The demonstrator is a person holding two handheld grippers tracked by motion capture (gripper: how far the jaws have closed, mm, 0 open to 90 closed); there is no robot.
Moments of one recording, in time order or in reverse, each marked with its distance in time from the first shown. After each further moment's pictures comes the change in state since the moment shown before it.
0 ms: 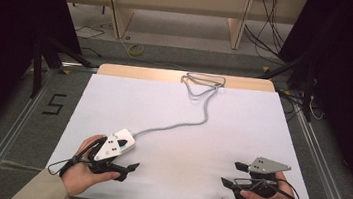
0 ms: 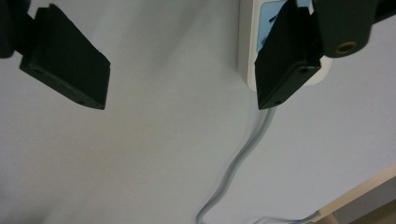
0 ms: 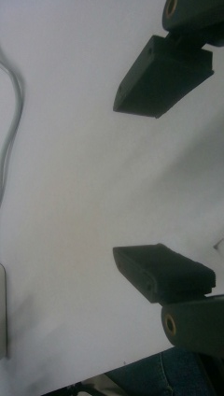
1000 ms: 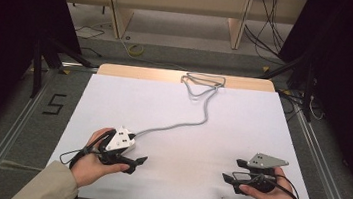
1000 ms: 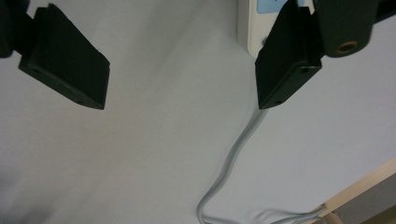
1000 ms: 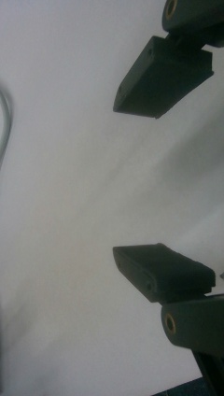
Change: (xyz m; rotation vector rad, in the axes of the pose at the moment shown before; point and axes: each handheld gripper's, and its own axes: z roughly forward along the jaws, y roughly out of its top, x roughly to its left) left arm 0.003 0.023 0.017 0.020 -0.019 -0.001; right arm -0.011 0.001 0.009 0.031 -0.048 0.026
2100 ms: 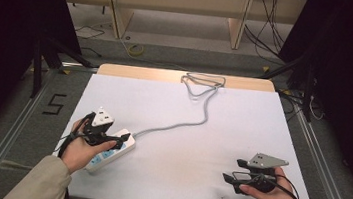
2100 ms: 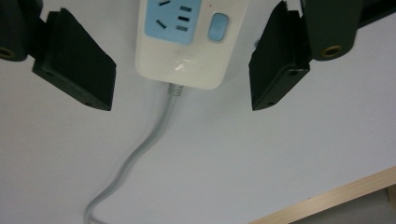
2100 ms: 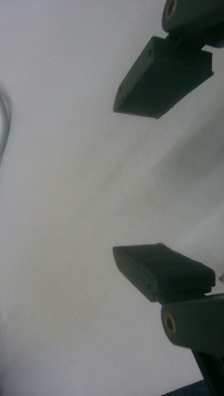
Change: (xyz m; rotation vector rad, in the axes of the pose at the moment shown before) left arm 0.056 -0.006 -0.009 0.032 0.201 -0.239; right arm -0.001 0.000 0.000 0.006 -0.006 0.001
